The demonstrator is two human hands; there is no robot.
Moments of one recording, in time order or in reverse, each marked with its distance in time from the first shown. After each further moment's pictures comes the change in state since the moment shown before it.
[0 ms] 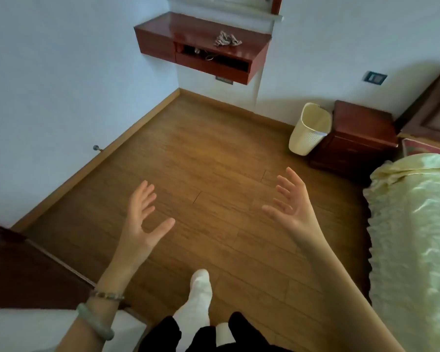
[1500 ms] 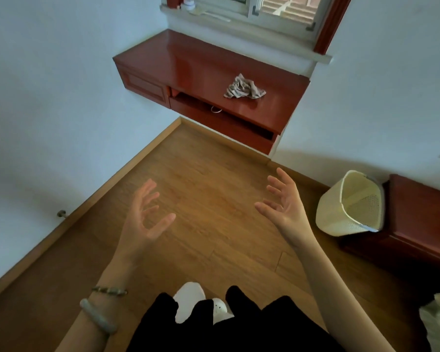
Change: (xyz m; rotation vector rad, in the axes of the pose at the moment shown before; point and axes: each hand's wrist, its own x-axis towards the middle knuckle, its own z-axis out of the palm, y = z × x) left_hand 0.698 -0.081 0.061 0.027 0.061 -0.074; right_hand 0.724 0.042 0.026 -0.008 -0.052 0.080
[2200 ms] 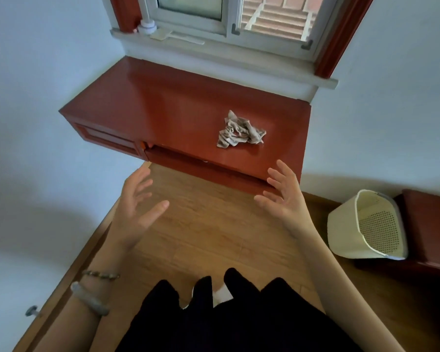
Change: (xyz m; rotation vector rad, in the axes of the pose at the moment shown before) left_hand 0.395 -0.024 -0.024 -0.001 -0.146 0.088; right_hand 0.325 -0.018 0.048 0.035 0.151 0.050
